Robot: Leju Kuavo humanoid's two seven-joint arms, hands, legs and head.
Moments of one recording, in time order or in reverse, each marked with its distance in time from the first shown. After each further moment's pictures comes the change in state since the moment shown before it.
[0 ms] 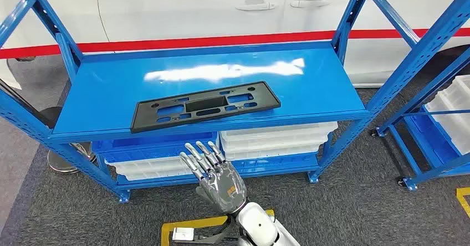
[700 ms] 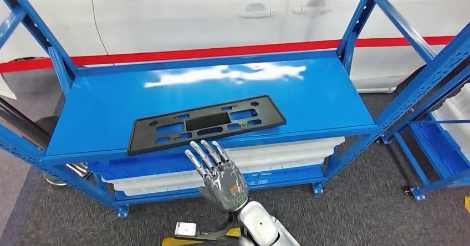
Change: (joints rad) left arm 0.002 0.016 0.002 0.004 -0.023 0.000 0.011; right arm -0.010 0.016 -0.034 0.040 -0.031 -0.001 0.009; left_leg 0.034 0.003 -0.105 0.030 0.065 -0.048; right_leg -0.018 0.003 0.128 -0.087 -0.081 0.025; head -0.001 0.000
